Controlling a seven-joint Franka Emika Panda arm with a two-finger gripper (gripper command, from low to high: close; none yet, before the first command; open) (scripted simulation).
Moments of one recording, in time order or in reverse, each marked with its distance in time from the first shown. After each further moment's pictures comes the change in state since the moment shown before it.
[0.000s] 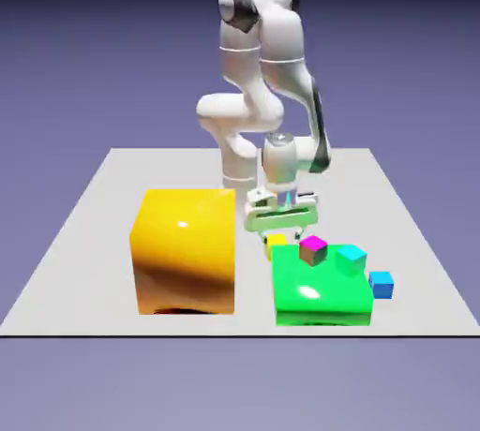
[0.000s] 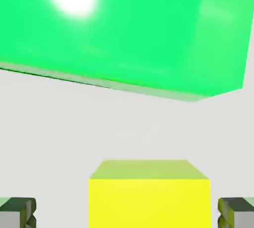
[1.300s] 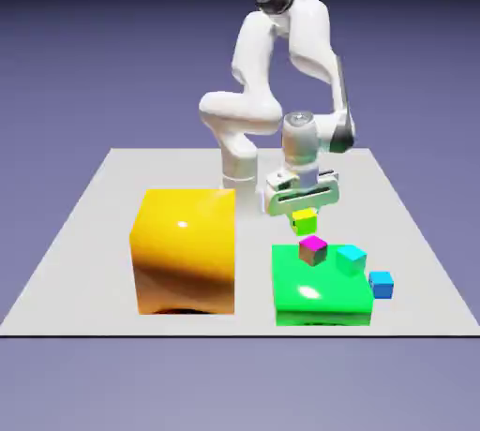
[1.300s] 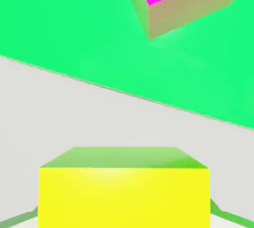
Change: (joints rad) arm -0.370 -0.654 0.569 0.172 0.322 -0.800 -0.177
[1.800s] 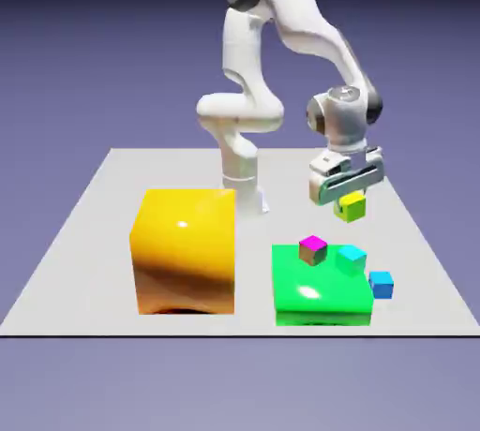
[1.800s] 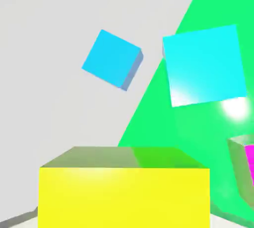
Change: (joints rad) arm 0.324 0.288 -0.484 0.311 -0.652 -0.047 0.321
